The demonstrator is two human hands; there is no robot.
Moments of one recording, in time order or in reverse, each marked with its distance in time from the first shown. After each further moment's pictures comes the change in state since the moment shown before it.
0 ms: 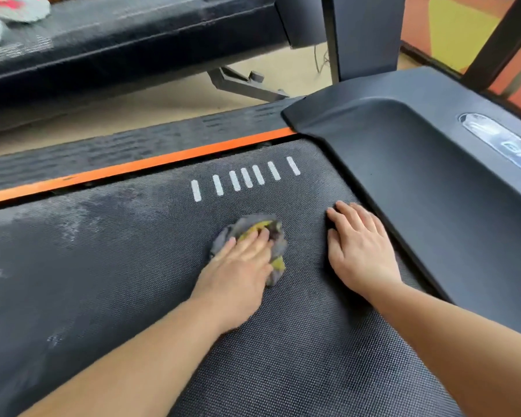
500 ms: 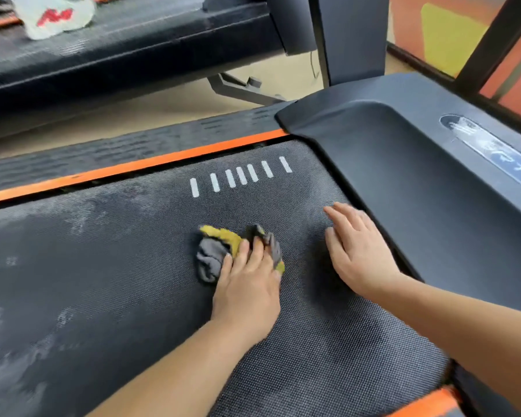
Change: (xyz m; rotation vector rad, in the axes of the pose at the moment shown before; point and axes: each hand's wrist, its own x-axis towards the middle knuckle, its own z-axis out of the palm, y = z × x) left_hand -0.026 0.058 0.014 -0.040 0.033 -0.213; right_hand -0.027 0.010 -0.034 0.238 -0.015 -0.097
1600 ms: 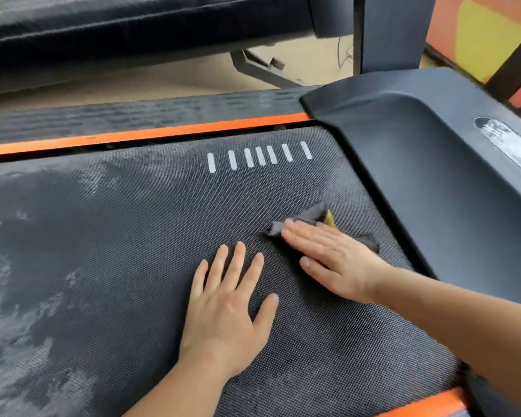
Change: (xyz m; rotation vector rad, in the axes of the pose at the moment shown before) left_hand -0.070 -0.023 0.016 -0.038 0.082 -0.141; right_hand 0.001 -0.019 0.016 -0.050 -0.499 -0.527
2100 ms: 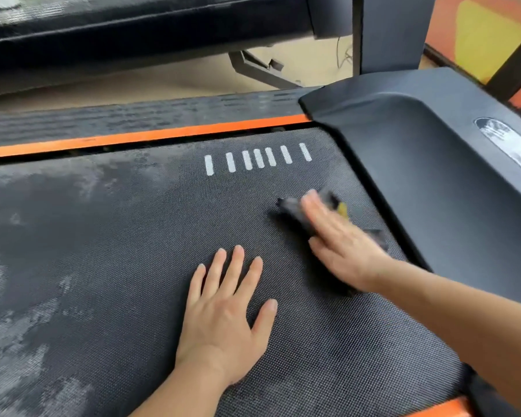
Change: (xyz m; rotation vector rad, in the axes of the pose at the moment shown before) left_hand 0.003 -0.001 0.003 0.001 0.003 0.004; right_hand 0.012 0.010 -0.013 0.159 0.158 0.188
